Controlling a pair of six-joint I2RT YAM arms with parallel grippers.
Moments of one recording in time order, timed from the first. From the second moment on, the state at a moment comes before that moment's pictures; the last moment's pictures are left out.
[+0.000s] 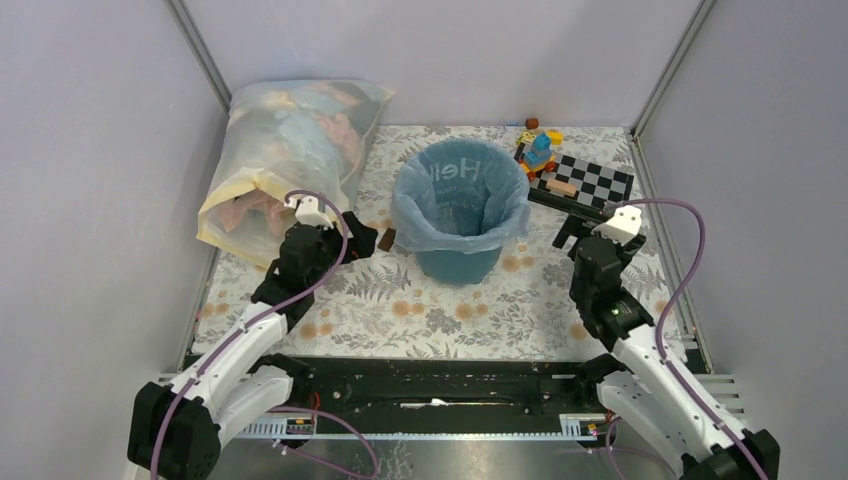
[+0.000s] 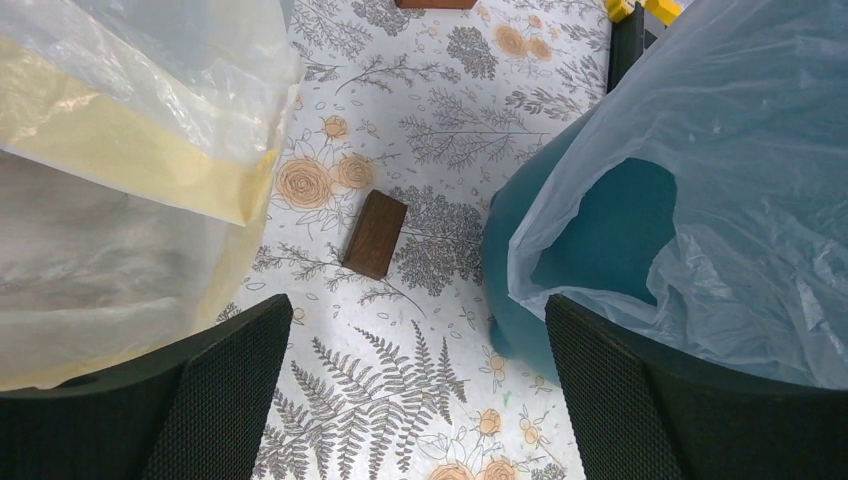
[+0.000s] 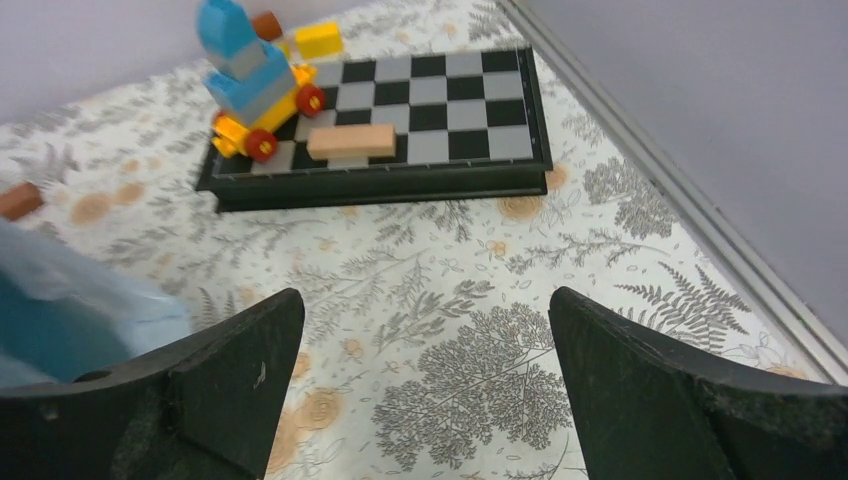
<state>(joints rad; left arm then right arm) -0.37 0.90 0.51 0.06 -0.04 -0.52 0.44 0.70 0.53 -0.09 0.79 0.28</state>
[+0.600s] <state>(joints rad) -0.37 0.92 0.41 0.25 -0.17 -0.37 0.23 1.16 0.16 0.70 0.44 0.05</state>
